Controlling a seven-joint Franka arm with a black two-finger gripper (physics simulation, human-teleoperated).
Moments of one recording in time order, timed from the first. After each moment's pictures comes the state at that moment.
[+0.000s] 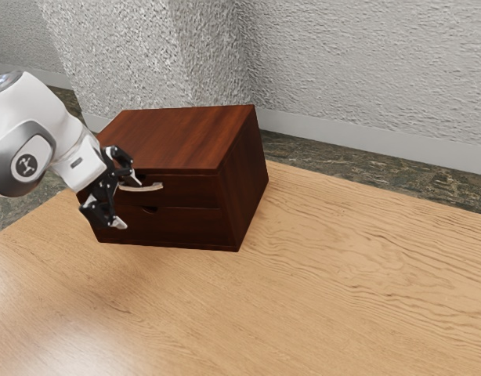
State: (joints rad) arm -0.80 -0.32 1.08 -2.01 0.23 2.19 1.37
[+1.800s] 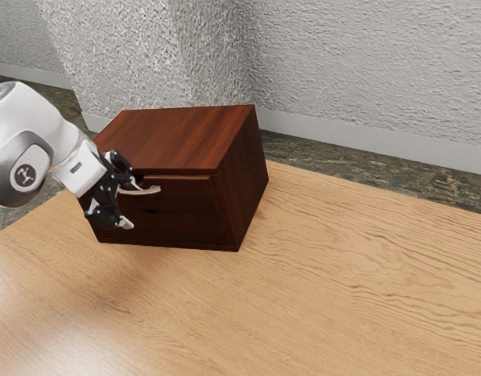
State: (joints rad) arm -0.79 -0.34 1.08 -2.05 0.21 2.28 1.32
